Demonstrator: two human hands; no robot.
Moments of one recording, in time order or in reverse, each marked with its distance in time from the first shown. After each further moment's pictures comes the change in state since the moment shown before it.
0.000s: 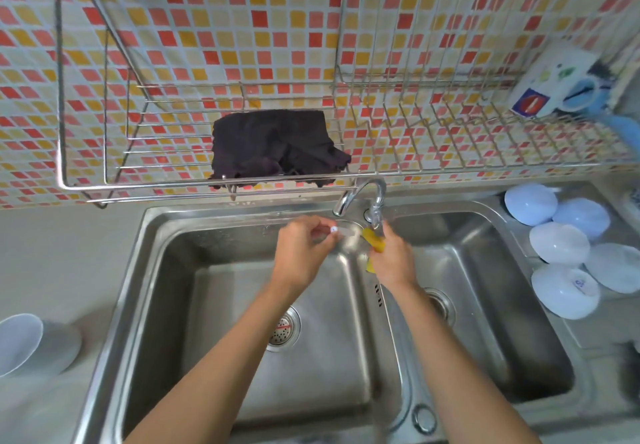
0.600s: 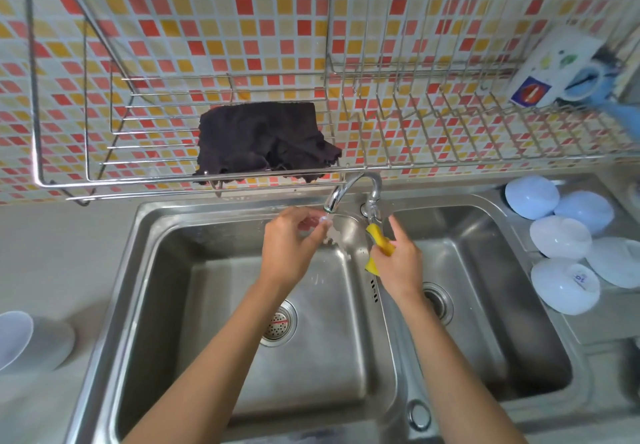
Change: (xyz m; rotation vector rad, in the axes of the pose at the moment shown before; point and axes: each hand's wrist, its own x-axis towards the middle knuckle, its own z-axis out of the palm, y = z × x) left_hand 0.001 -0.001 0.000 0.063 0.091 0.063; right_hand -0.013 0.024 -0.005 0.259 0.081 0.045
